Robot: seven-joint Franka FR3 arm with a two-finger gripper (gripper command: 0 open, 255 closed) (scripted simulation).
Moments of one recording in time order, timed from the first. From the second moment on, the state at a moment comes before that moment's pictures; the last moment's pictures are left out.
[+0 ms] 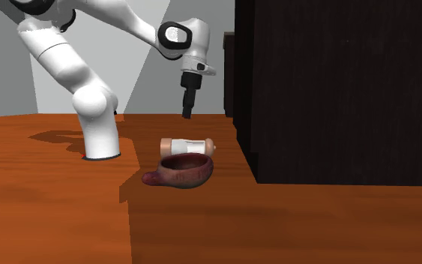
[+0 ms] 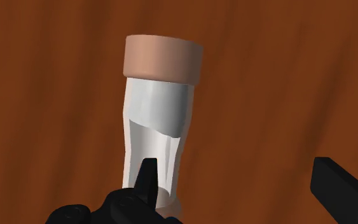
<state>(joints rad) -0.12 -0.63 -0.15 -2.63 -0.12 1.83 0.00</state>
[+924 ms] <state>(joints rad) -0.20 -0.42 -0.25 -2.74 -0.21 2.15 -0.03</state>
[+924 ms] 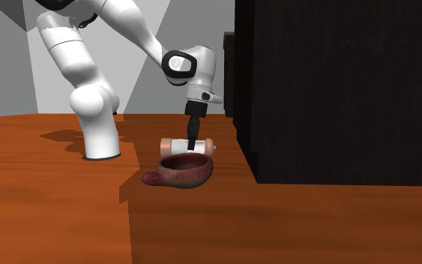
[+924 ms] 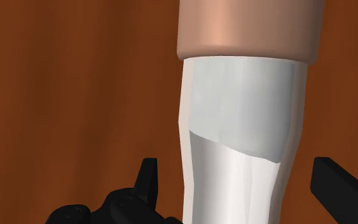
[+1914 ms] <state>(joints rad) -0.20 -0.41 -0.25 -2.74 -0.21 2.16 -0.03</state>
